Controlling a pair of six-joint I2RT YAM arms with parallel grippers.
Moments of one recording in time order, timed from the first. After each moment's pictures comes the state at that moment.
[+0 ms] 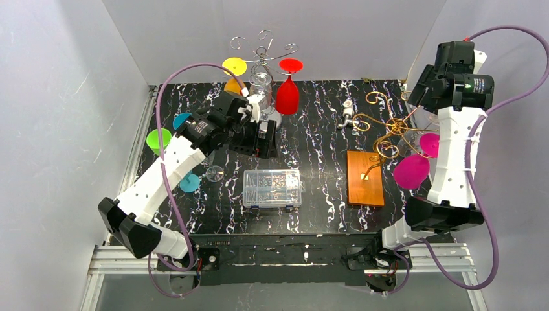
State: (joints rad) left arm -0.65 1.41 1.57 -0.99 0.21 -0.34; right arm -0.09 1.54 2.13 -1.40 0.43 0.32
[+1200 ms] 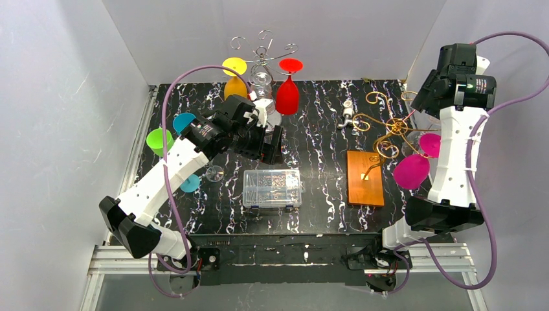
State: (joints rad) left arm -0.71 1.41 1.55 -0.97 0.21 -0.33; right arm -0.12 1.54 2.12 -1.44 0.42 0.36
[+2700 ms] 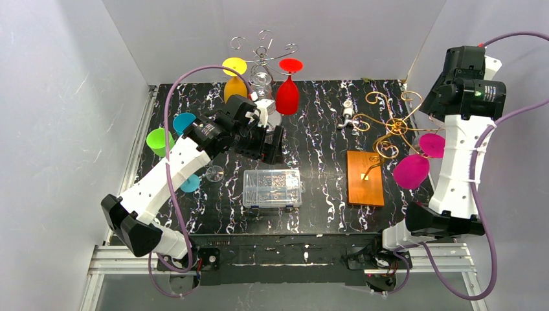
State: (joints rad) left arm -0.71 1.42 1.55 -0.97 0.21 -0.33; right arm -0.12 1.50 2.16 -1.50 0.48 0.36
